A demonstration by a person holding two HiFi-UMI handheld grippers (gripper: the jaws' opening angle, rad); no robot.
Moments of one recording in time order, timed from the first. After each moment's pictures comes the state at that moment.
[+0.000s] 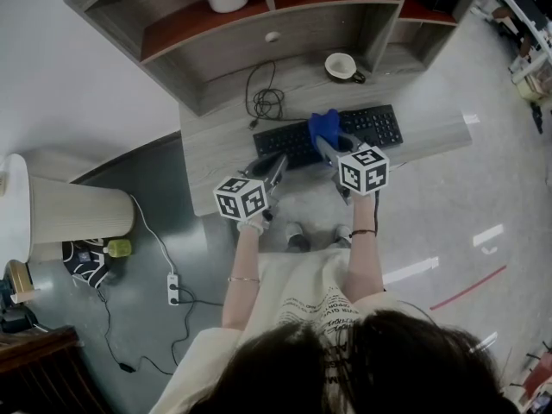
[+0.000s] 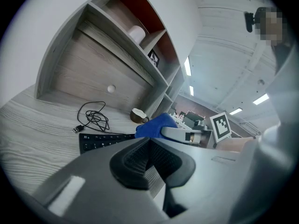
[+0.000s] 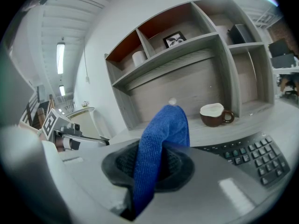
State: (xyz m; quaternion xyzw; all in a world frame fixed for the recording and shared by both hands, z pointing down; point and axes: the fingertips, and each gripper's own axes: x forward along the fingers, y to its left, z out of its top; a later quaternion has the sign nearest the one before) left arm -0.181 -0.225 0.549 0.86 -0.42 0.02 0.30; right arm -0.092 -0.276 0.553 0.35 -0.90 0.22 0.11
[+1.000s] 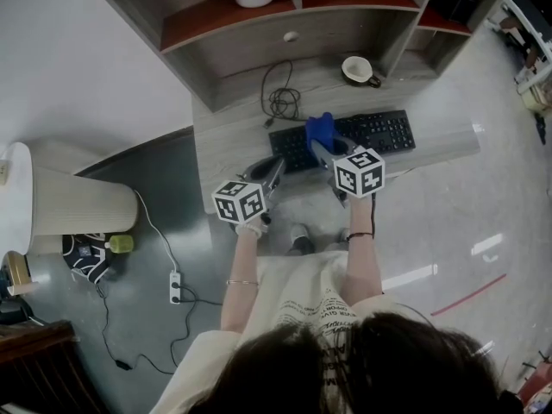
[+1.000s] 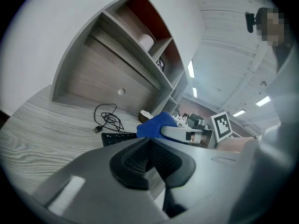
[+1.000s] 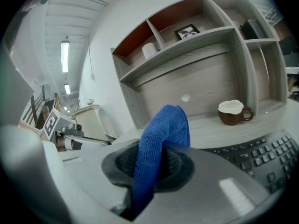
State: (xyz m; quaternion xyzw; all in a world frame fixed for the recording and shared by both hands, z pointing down) left arm -0.230 -0.213 0.554 0.85 -0.44 0.01 0.30; right arm -0.151 -0.266 0.557 0.32 -0.91 0.22 0.12
